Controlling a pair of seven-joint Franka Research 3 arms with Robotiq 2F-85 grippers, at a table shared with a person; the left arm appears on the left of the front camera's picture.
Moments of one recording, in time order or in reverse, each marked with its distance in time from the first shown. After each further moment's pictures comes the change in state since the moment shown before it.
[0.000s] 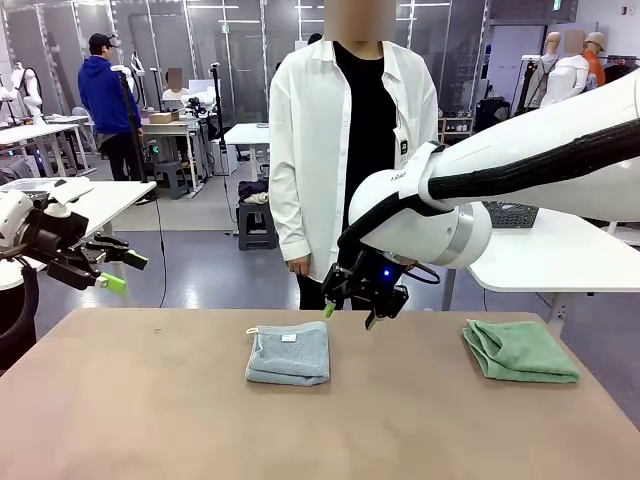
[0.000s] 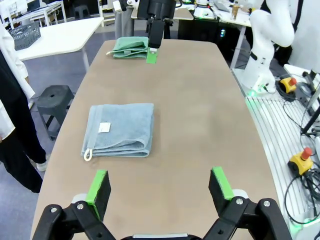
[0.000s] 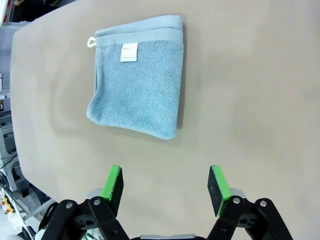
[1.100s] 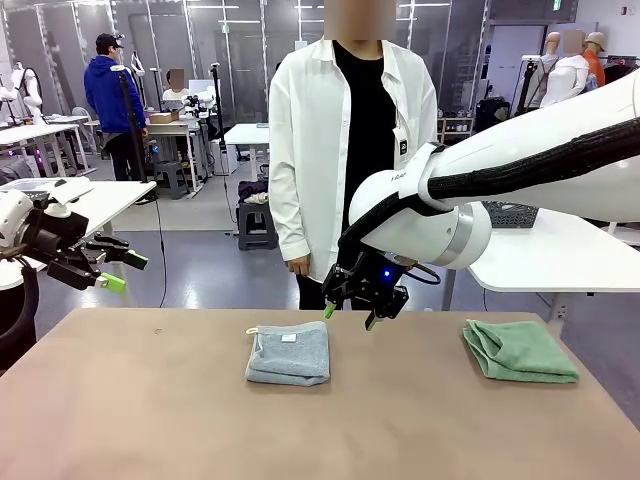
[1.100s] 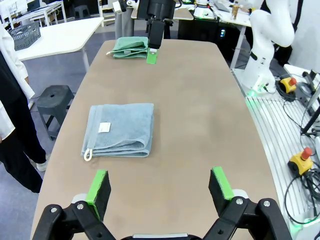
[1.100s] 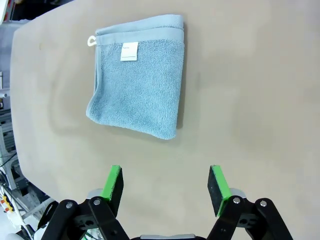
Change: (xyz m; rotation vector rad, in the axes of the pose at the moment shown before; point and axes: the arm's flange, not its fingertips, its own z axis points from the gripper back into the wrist) left arm 0.000 0.000 0.000 0.000 0.000 0.000; right arm 0.001 -0.001 -0.001 0.000 0.003 0.008
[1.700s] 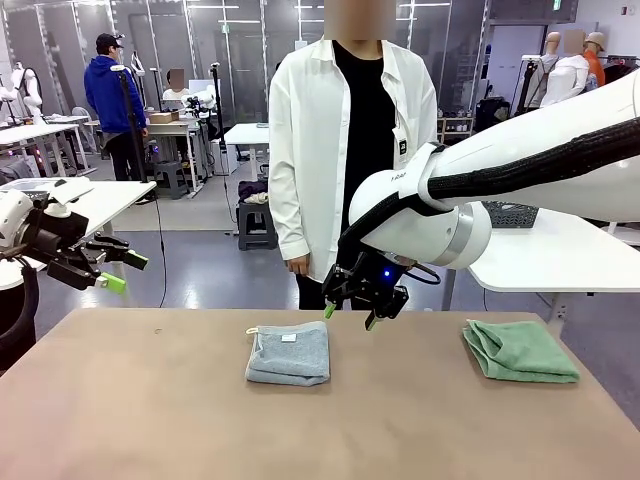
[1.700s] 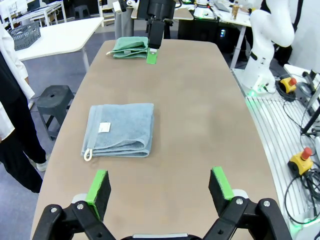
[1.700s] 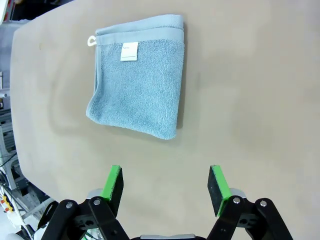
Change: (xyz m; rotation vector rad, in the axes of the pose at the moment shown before) left arm 0.000 0.000 0.000 0.000 0.000 0.000; right arm 0.000 0.000 0.000 0.000 0.000 0.000
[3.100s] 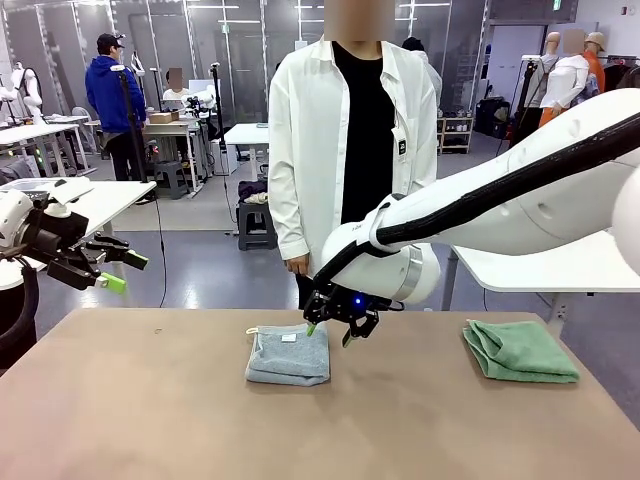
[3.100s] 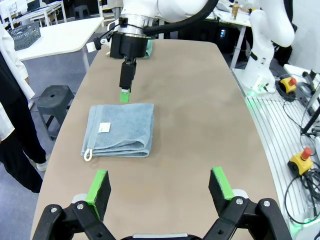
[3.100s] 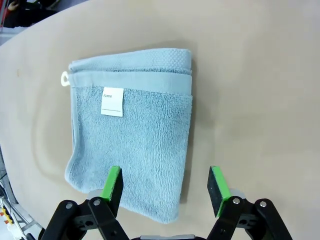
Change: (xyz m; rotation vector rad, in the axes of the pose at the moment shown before) left arm 0.000 0.000 0.000 0.000 0.000 0.000; right arm 0.054 -0.005 -0.110 0.012 -0.005 -0.012
